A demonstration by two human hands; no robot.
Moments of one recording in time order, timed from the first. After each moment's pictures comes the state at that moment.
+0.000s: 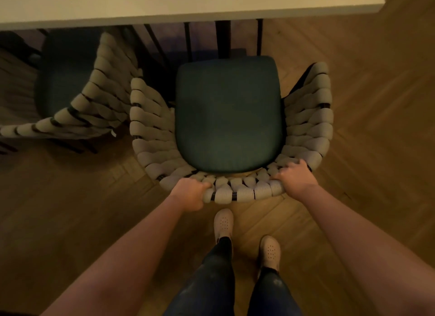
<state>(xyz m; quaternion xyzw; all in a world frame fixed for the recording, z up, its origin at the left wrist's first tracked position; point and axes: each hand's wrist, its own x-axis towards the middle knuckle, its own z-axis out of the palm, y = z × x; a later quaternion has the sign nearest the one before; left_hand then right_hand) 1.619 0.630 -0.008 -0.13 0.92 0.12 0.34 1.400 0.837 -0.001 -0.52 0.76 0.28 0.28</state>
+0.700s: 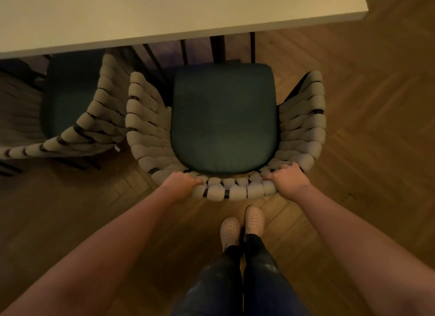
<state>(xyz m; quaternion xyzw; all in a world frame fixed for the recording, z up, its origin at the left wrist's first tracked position) 1.608 0.581 0.024 -0.09 0.92 0.05 0.37 1.413 0.819 -0.003 -0.51 0.78 0.22 0.28</state>
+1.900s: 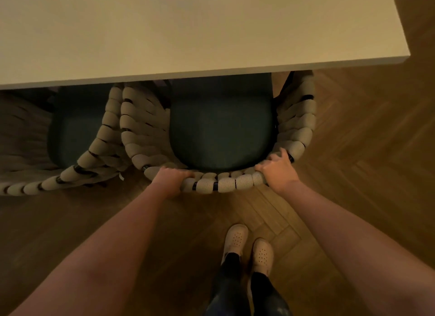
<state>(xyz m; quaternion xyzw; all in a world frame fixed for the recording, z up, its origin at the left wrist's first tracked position) 1.515 0.448 -0.002 -0.21 0.91 0.07 0.36 1.310 0.673 -0.015 -0.55 0.80 0.14 0.20</state>
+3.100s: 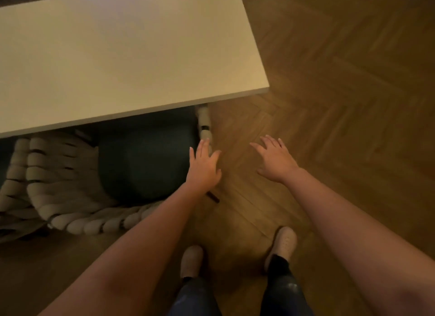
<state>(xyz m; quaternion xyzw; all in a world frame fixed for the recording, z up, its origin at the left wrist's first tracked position) 1.245 0.677 0.044 -0.18 0.96 0.14 0.15 1.116 0.851 0.047 -0.39 0.89 0.03 0.23</state>
